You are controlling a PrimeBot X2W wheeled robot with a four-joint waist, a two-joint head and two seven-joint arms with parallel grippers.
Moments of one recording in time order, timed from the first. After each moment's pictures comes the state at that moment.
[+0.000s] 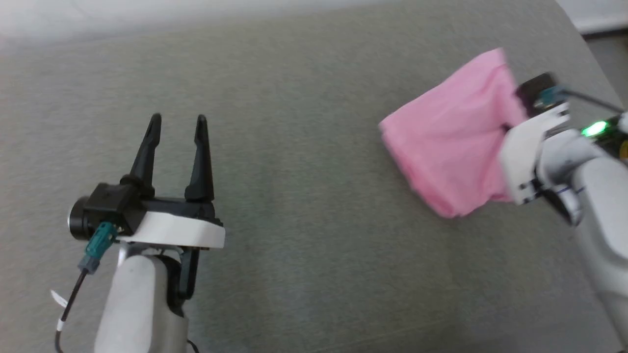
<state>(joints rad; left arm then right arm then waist) -0.30 0.05 0.01 0.09 -0.15 -0.09 -0.26 -0.67 -0.34 0.30 0.47 0.17 0.13 0.51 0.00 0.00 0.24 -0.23</state>
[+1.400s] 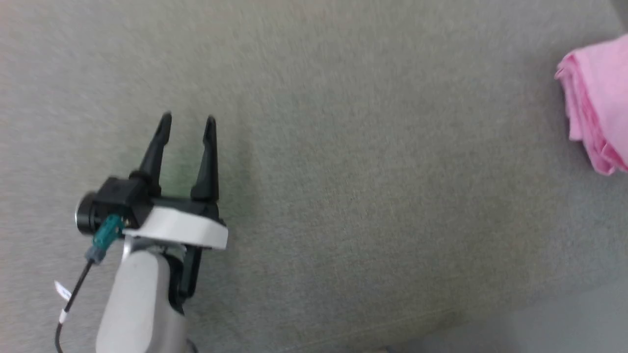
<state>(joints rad) -0.34 0.09 -0.04 0.15 -0.17 -0.10 -0.26 -0.74 -0.30 -0.51 0.83 -0.33 0.13 0.00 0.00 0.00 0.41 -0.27</state>
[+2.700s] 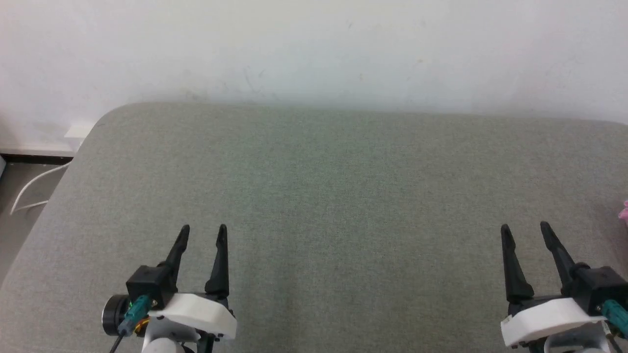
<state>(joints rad) -0.07 0.05 -0.03 0.24 -0.16 -0.08 -0.26 0.05 -0.05 -0.09 0.05 0.08 0.13 -0.19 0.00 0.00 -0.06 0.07</state>
